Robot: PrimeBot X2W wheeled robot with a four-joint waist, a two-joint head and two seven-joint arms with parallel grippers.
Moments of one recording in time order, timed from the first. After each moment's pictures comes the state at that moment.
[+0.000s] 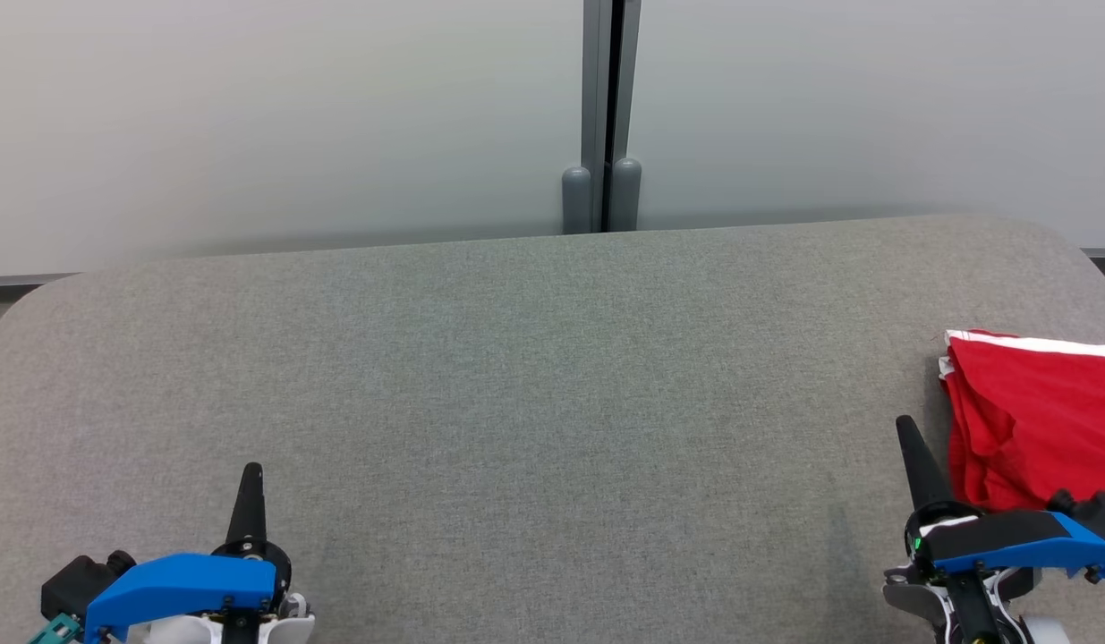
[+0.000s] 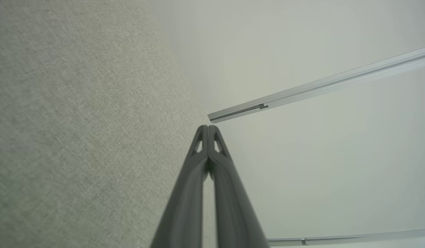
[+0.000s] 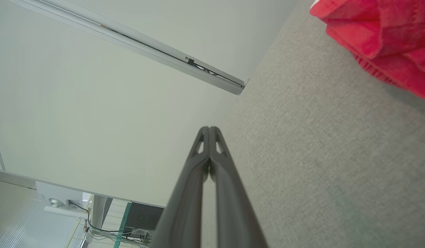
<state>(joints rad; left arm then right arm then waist) -0.07 0.05 0.04 0.30 -1.21 -0.06 0.00 -0.16 -0.04 -0.07 0.34 1.17 0.13 0.00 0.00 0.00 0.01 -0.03</state>
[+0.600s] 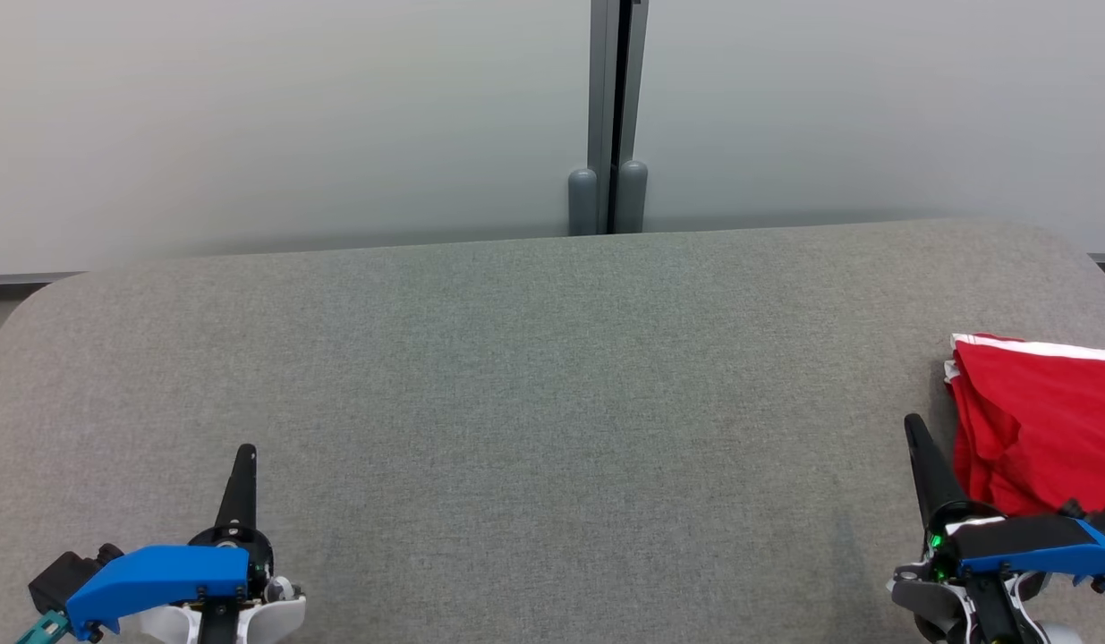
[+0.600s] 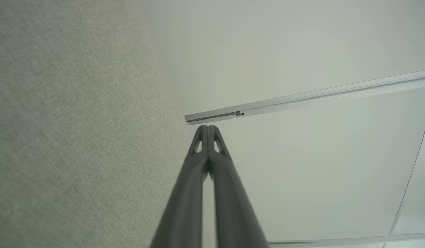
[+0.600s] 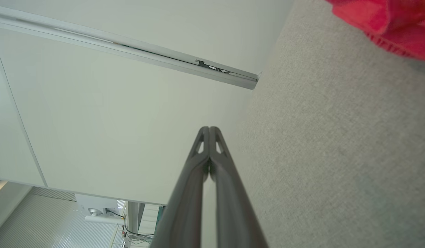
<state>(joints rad) -0.08 0.05 0.07 0.28 -1.36 -0.09 0.05 -0.14 -0.05 -0.09 0.31 1.33 0.13 0.05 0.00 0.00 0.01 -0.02</state>
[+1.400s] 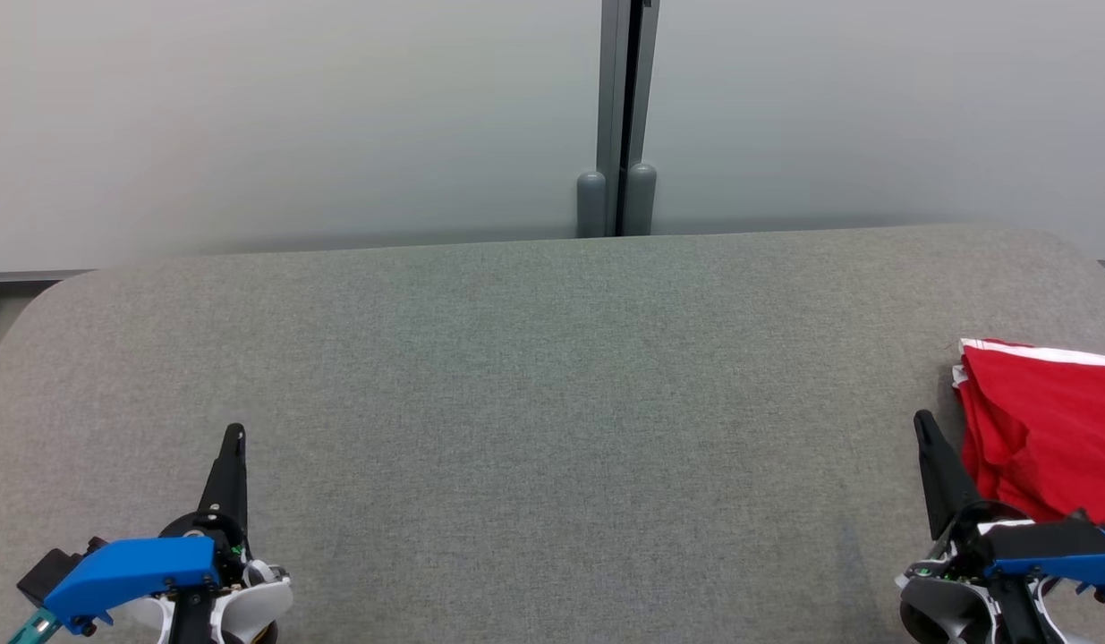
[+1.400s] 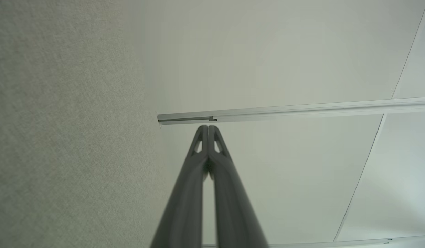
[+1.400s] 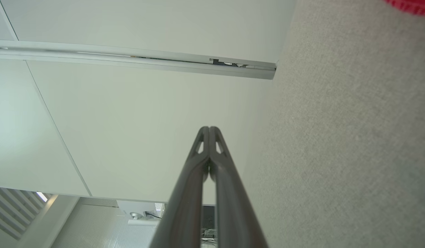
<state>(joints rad) -0.10 0.05 0.10 0.26 -1.53 -0.12 0.09 -0.12 -0.05 -0.11 0.27 1.52 0.13 0.10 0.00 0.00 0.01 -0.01</state>
